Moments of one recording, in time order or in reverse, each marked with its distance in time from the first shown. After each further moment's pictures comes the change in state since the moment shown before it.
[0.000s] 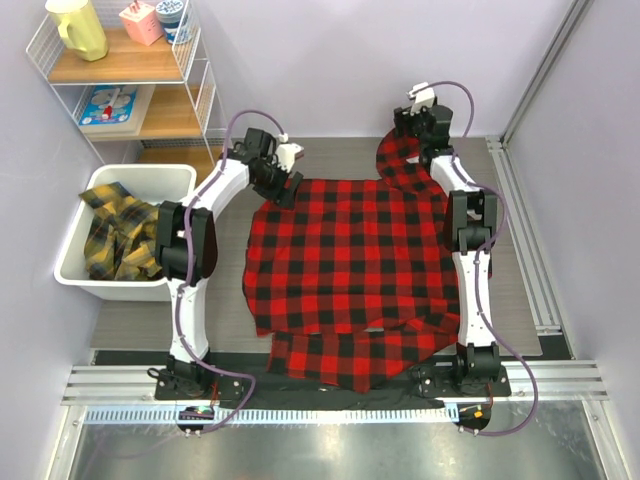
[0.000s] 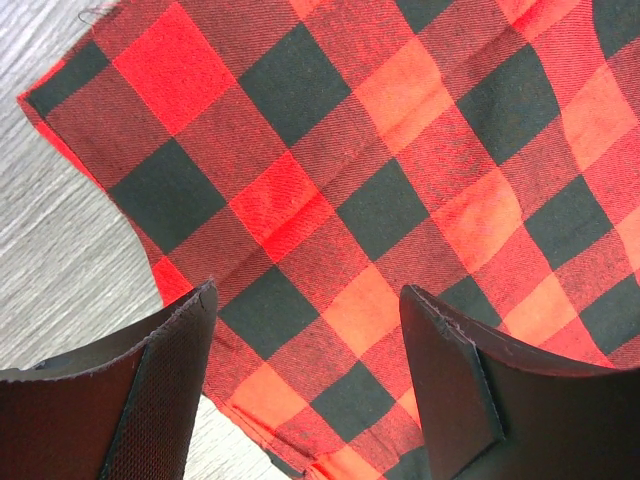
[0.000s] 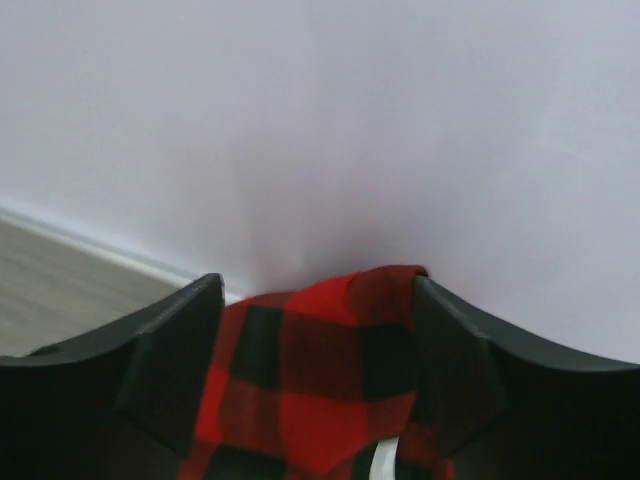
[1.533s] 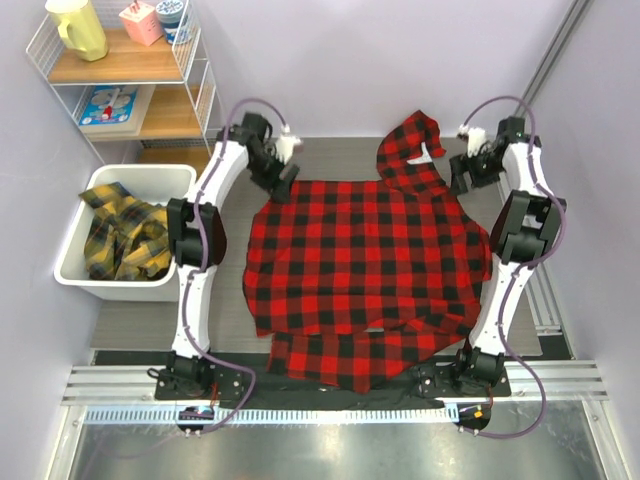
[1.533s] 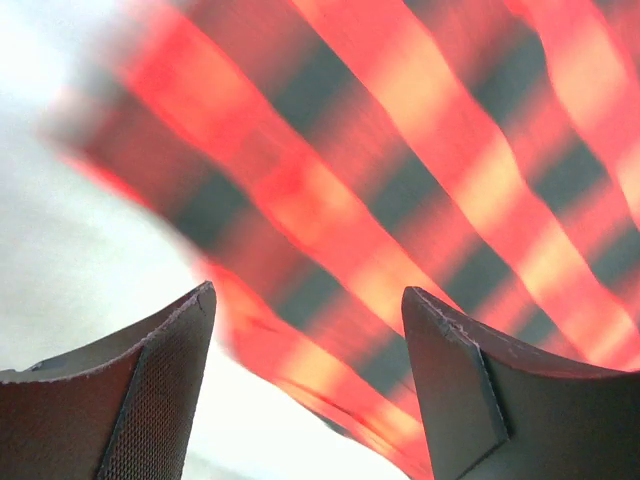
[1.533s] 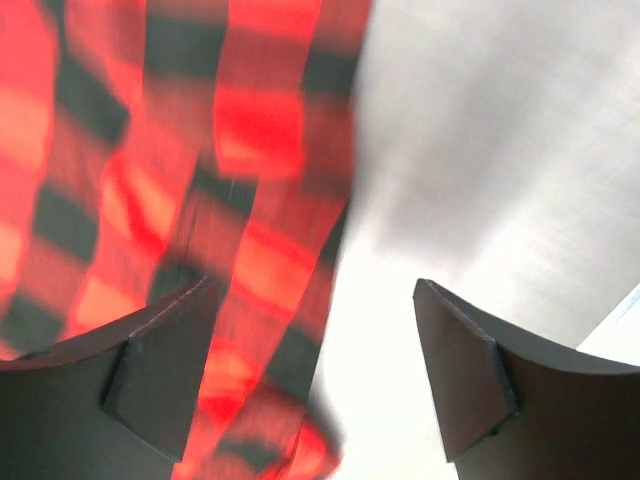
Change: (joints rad) left arm 0.028 0.196 0.401 -0.413 0.073 0.173; right arm -0.287 -0.369 -0.230 -1.281 -0.220 -0.438
